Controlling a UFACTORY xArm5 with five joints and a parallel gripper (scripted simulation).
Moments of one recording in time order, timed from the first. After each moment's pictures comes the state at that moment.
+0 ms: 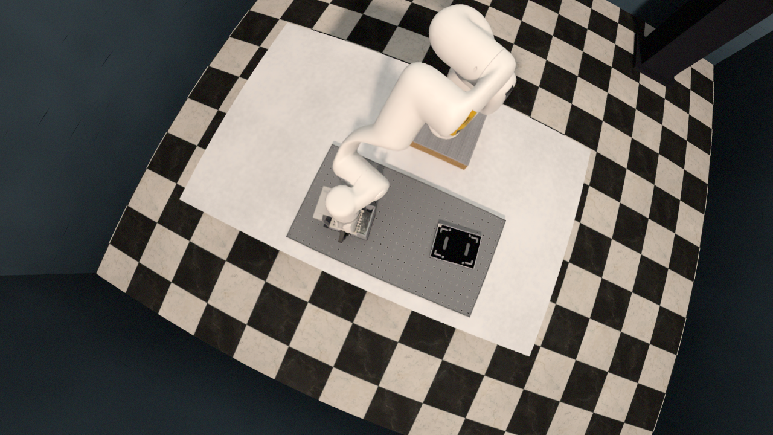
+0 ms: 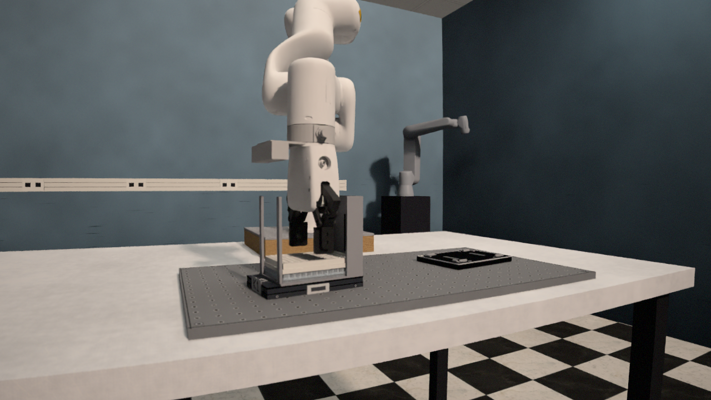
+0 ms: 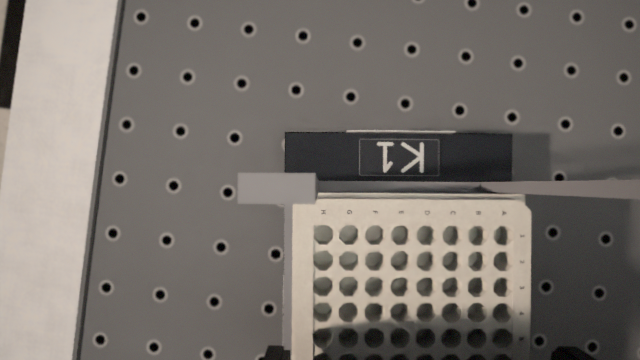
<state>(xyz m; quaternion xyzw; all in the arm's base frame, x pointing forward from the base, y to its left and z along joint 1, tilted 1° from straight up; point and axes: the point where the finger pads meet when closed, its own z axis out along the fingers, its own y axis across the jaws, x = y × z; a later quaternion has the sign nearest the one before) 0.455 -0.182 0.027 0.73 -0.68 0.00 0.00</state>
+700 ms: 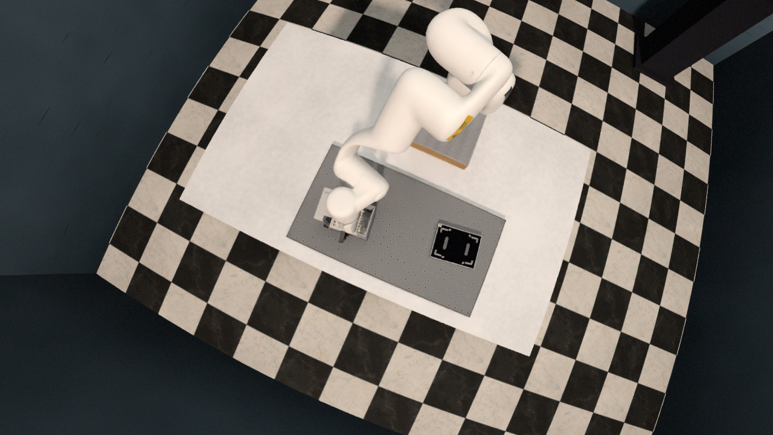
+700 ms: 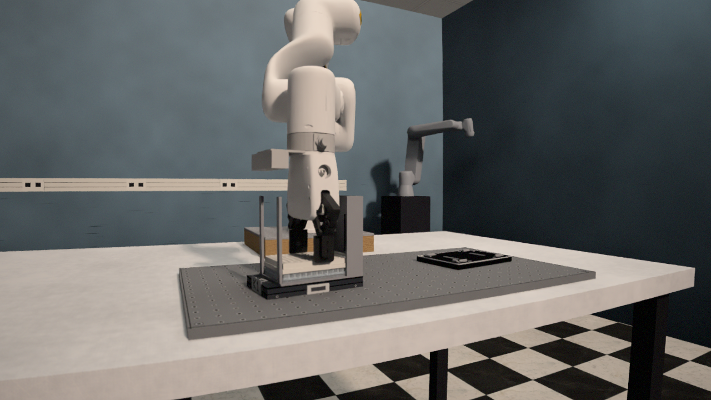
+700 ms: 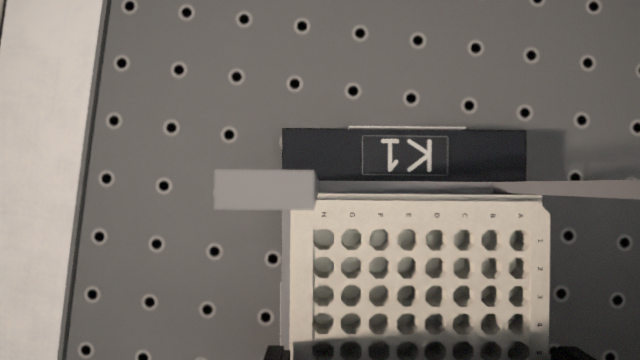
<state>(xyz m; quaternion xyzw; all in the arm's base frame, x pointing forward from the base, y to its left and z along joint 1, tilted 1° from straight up) 0.455 -0.182 0.015 0.73 -0.68 0.00 0.00</state>
